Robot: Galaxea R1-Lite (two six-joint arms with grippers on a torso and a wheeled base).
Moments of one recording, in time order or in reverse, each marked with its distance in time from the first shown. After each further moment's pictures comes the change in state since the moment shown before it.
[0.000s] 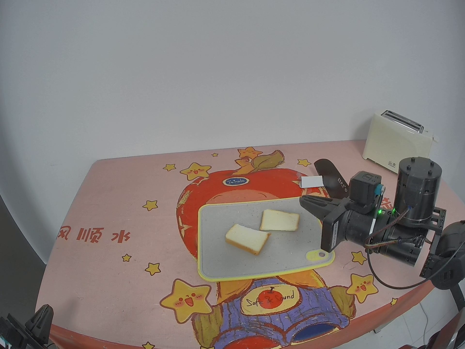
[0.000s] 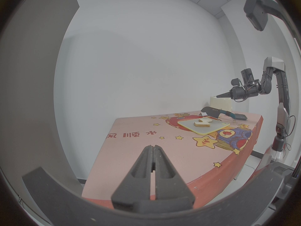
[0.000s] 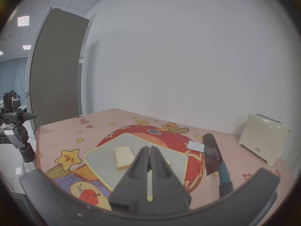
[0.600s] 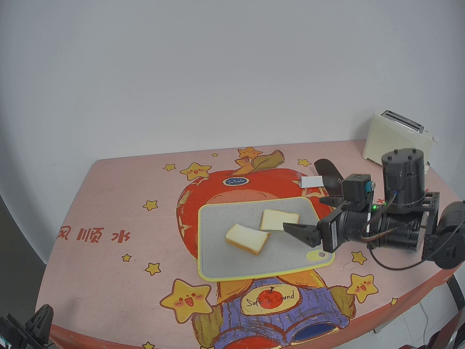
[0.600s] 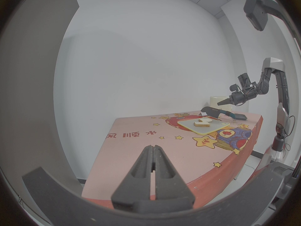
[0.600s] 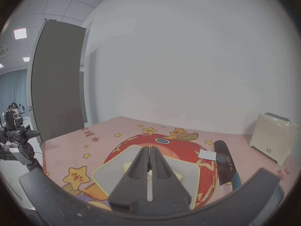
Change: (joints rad) left arm 0.000 0.001 0.000 0.000 0.000 0.000; right arm -0.051 0.017 -0.174 0.336 0.028 0.018
